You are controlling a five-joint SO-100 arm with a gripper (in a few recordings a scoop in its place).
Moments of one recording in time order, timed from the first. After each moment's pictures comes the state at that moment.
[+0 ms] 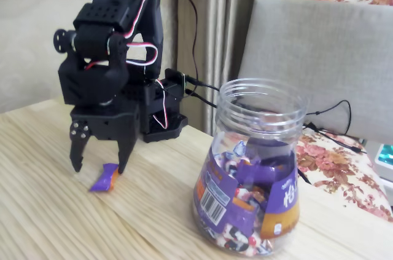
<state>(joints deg) -35.5 112.9 132.5 77.4 80.5</state>
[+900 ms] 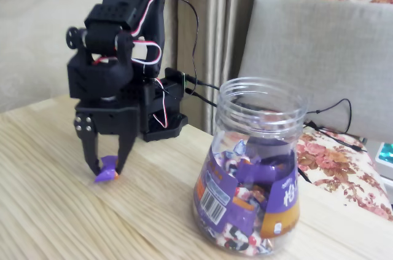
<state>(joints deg) -33.4 132.3 143.5 74.9 72.4</state>
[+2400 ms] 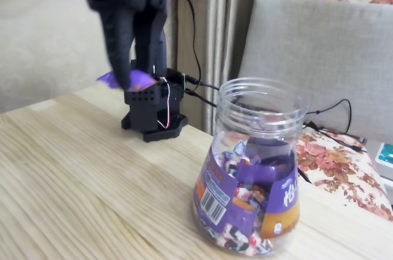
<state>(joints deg) -56.8 115.6 69.6 112.5 28.7</state>
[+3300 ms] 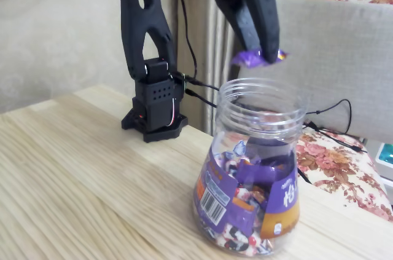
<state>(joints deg) -84.2 106.1 62.4 108.4 24.3</state>
